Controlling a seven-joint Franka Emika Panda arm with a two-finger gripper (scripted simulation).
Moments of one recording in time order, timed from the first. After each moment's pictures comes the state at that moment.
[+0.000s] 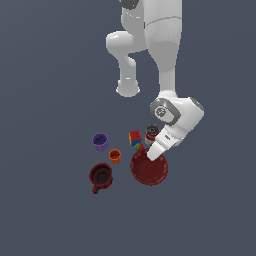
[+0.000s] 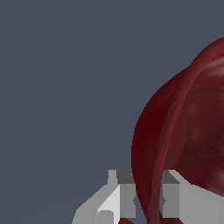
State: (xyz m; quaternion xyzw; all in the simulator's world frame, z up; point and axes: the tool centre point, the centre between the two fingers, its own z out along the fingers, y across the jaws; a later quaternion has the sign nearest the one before) arm 0.027 0.127 0.055 0.90 0.37 0.03 0.23
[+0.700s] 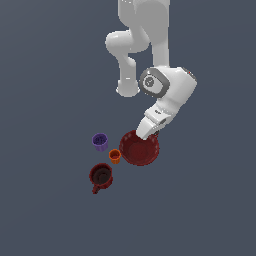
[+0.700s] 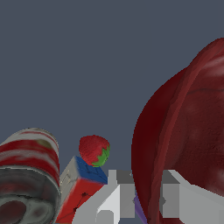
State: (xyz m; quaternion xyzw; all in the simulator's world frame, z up) arm -0.020 0.082 0.139 0.90 0.37 0.03 0.23
